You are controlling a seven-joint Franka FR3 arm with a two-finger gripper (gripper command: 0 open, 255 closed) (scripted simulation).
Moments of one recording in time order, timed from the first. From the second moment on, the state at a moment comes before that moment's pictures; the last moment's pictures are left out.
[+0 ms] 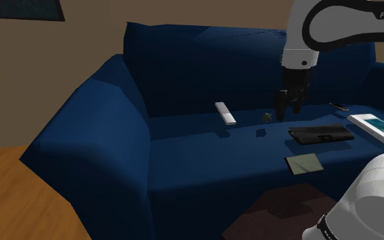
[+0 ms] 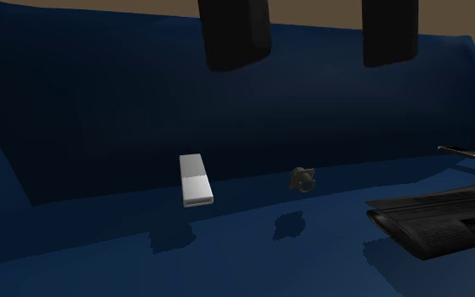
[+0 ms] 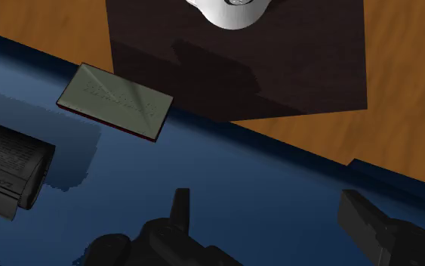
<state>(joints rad) 0.01 -0.74 -0.06 -2.43 -0.07 1.53 0.08</state>
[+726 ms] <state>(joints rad) -0.01 -0.46 -0.12 -2.37 -0.10 1.83 0.07</state>
